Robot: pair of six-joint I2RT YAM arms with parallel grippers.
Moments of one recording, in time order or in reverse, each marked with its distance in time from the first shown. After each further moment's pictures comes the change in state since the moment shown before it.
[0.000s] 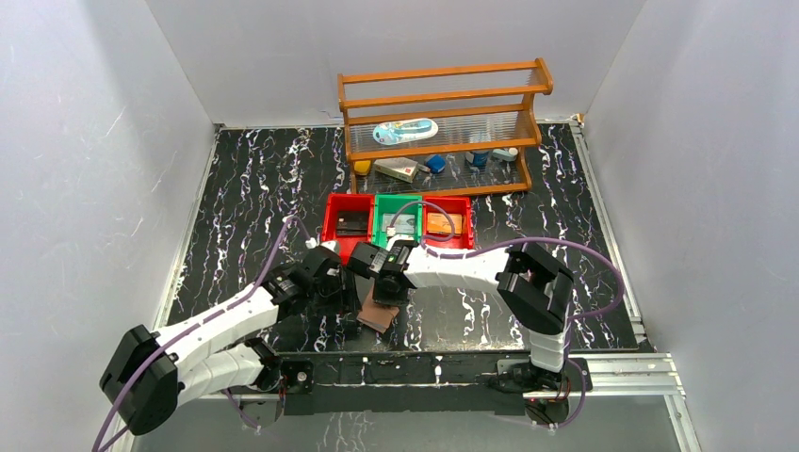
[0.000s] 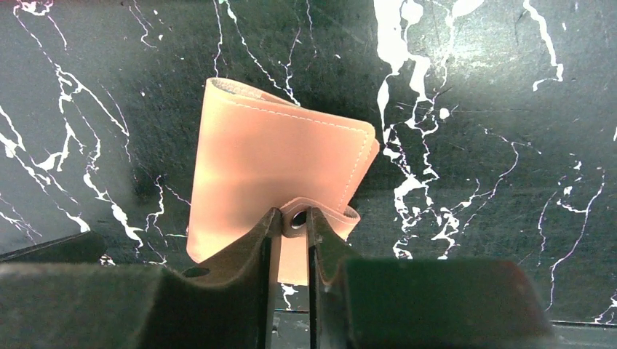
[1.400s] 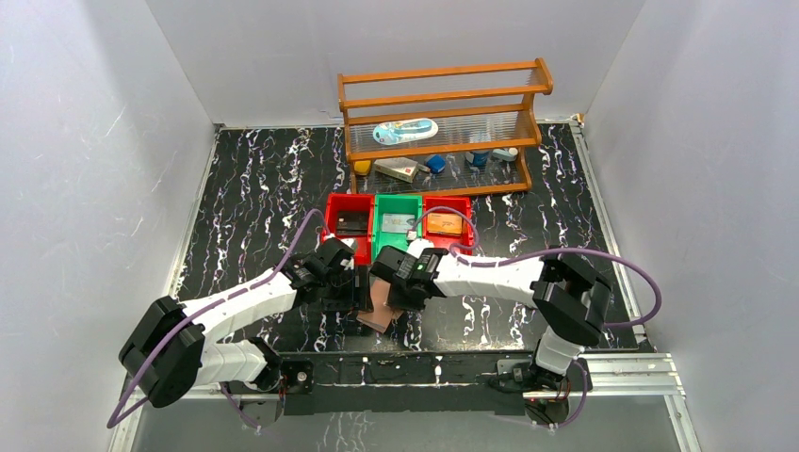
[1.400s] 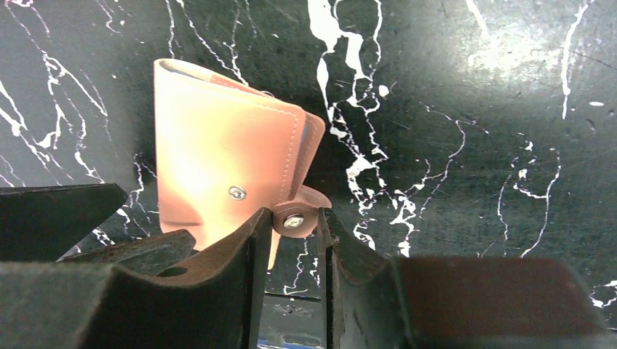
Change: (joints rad) left arm 0.000 0.193 0.068 0.086 0.121 0.098; right arm -0.014 -0.189 -0.225 0.137 -0.019 0.024
